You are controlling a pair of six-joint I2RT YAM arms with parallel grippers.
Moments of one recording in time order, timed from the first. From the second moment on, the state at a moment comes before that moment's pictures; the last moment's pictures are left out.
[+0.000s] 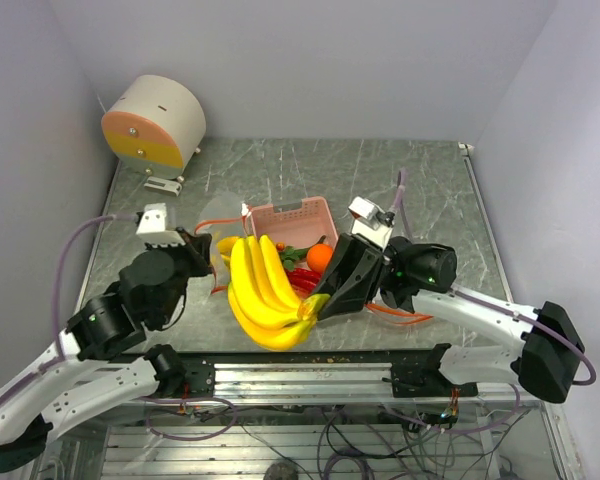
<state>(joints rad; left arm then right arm) -0.93 0.60 0.90 -0.54 -0.75 -0.53 0.90 1.20 0.79 1.44 -1.02 1.25</state>
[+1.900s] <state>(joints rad) -0.93 0.49 0.86 -0.55 -0.54 -0.52 0.72 1.41 0.89 1.52 -0.95 1.64</state>
